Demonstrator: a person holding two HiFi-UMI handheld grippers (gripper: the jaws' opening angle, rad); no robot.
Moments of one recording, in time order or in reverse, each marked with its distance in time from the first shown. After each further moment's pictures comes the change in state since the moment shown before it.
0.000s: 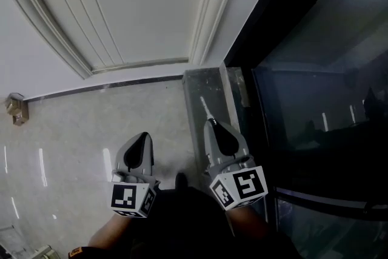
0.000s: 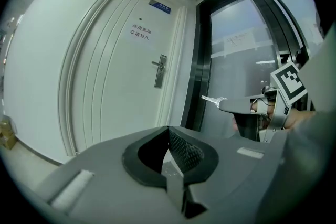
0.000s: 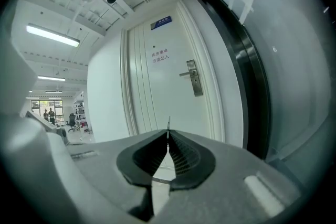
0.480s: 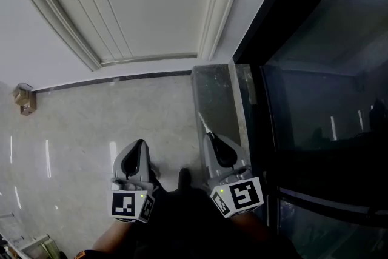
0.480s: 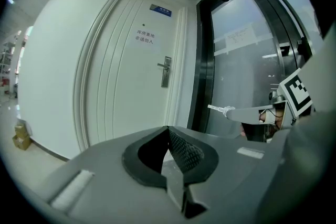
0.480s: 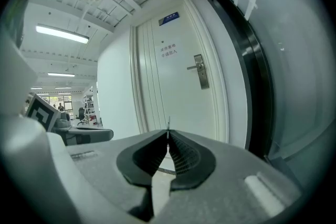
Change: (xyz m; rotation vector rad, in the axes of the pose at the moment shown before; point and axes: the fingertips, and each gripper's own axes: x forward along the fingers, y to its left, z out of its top) left arm -0.050 -0.007 -0.022 0.013 0.011 0.124; right arm -0.046 0.015 -0.047 -0.051 0.054 0.085
